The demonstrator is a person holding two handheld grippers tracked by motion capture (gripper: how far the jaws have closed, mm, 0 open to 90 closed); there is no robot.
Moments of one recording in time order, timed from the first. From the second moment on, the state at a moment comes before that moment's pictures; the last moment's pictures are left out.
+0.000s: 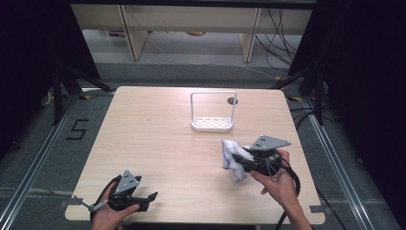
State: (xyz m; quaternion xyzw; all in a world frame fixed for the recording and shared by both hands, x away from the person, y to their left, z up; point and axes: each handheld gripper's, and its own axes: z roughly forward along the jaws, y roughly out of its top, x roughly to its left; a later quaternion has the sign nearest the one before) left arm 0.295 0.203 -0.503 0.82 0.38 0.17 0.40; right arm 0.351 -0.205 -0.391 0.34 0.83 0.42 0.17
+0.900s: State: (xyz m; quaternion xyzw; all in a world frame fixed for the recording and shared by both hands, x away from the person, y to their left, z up) left arm 0.294 0.197 -0.504 0.82 0.37 0.16 0.40; right arm 0.400 -0.142 -0.458 0.36 0.86 0.35 0.10
